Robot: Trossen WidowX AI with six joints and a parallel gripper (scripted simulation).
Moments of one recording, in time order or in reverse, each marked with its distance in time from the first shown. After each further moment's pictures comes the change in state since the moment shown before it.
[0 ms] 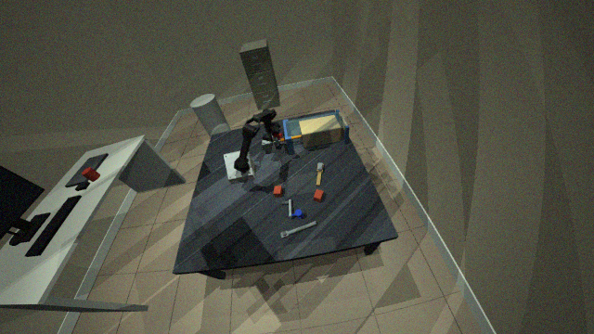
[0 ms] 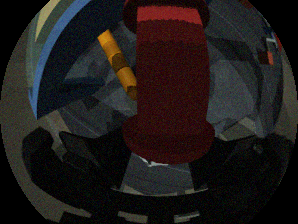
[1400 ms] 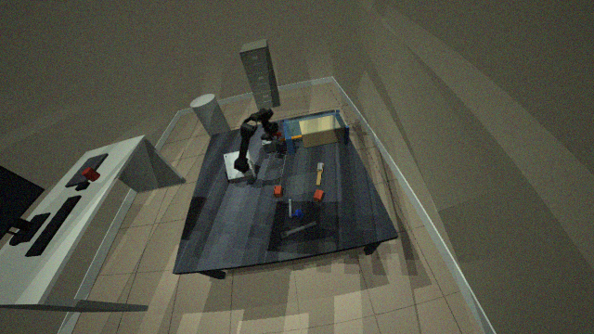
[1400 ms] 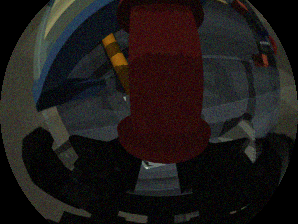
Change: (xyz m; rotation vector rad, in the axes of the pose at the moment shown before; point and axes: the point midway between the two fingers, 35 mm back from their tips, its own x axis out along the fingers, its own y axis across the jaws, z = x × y) arm -0.006 -0.002 -0.006 -0.010 -0.101 0.002
